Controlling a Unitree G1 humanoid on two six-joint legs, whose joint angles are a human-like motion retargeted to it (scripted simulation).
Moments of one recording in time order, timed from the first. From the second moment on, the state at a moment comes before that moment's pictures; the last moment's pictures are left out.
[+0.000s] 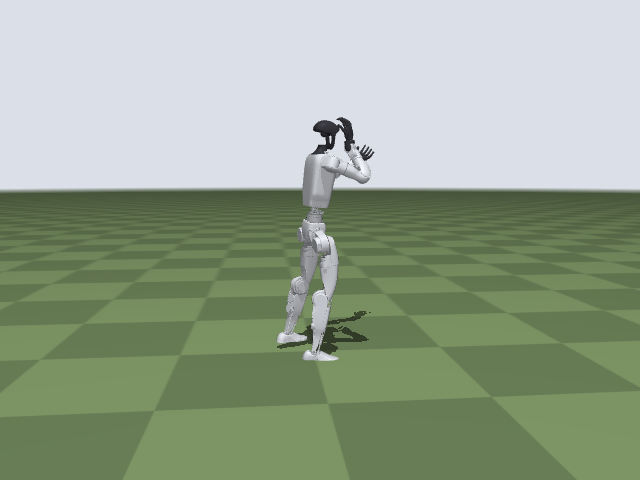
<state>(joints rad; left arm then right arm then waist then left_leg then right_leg) -1.15 0.63 -0.08 0.73 -1.22 -0.47 0.58 -1.26 -0.37 0.42 -0.64 0.35 -0.18 -0.51 -0.03 -0.08 0.09 0.07 0.01 0.19 0.13 -0.15 -0.08 -0.01 -0.22 -0.40 0.13 -0.07 0.22</state>
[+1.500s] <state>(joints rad) -0.77 0.51 0.04 -0.06 -0.73 -0.51 0.37 -1.21 -0.26 0.45 -0.57 0.23 -0.18 -0.37 0.07 -0.08 0.02 0.17 0.00 0.31 -0.01 -0.20 -0.14 0.03 -0.16 -0.19 0.09 -0.04 0.22</state>
